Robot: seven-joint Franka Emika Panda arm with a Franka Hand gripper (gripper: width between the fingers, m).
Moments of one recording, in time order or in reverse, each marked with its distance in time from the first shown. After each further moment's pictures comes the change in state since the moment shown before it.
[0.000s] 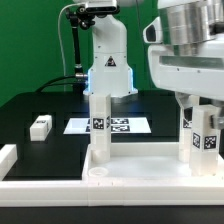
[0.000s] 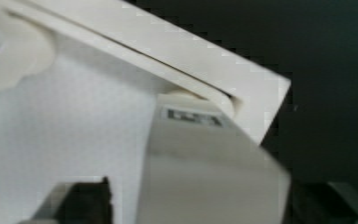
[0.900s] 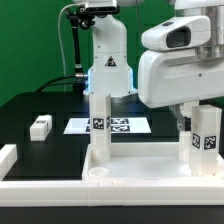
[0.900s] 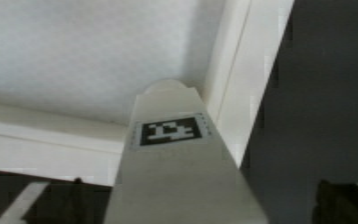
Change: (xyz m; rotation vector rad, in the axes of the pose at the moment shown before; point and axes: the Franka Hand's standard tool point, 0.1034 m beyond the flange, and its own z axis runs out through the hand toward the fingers) arm -0.001 0.003 0.007 -0.077 0.018 -0.913
